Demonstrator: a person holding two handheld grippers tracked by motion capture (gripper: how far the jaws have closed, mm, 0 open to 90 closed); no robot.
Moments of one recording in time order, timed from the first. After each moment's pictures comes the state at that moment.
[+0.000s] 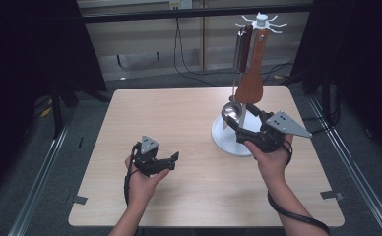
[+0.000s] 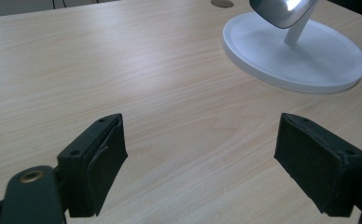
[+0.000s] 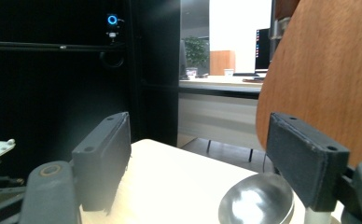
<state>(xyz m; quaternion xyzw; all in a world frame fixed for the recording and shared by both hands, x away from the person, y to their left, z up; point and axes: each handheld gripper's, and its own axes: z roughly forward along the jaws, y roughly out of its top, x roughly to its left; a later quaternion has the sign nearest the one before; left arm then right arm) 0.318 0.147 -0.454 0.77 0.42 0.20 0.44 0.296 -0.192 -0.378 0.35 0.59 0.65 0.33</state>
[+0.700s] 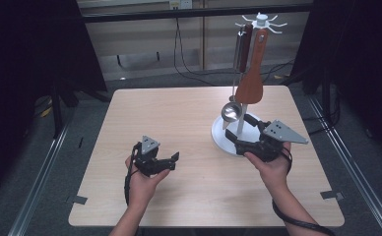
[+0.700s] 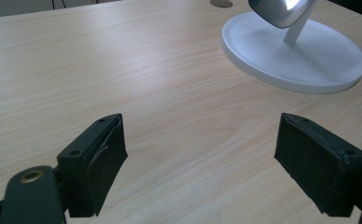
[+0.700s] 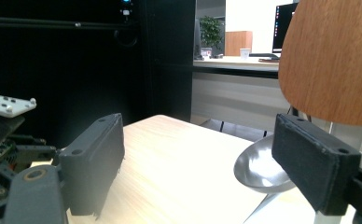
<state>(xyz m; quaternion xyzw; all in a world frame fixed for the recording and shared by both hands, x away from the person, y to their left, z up) 0.318 0.147 -0.454 0.77 0.42 0.20 0.44 0.288 -0.194 -0.401 0.34 0.63 0.63 0.30</state>
